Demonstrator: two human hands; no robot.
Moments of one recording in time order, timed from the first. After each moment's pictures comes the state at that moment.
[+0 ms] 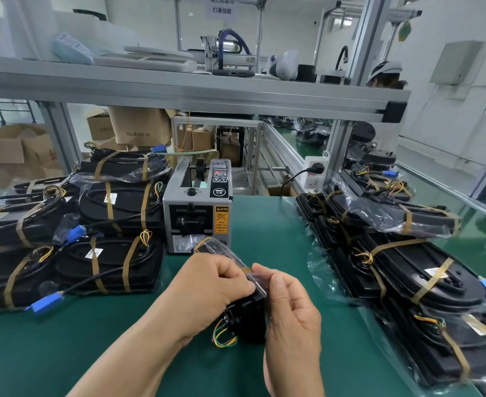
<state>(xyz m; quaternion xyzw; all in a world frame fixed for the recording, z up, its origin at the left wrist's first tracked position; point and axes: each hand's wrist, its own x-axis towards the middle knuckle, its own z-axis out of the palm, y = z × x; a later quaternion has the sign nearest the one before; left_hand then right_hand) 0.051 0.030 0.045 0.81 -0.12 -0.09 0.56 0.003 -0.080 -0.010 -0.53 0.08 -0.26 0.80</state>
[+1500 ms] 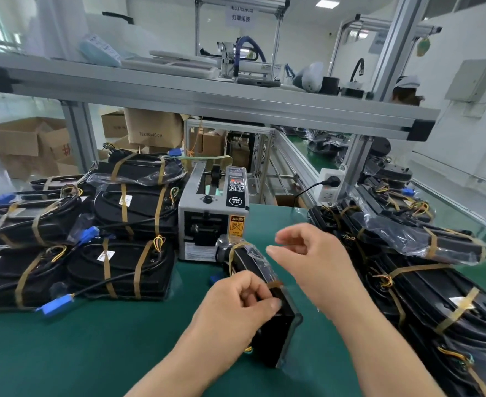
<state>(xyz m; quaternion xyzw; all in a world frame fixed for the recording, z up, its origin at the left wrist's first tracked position) 0.053 0.023 0.014 0.78 -0.14 -0.07 0.60 0.060 -0.132 0.065 -0.87 0.05 -0.15 0.47</state>
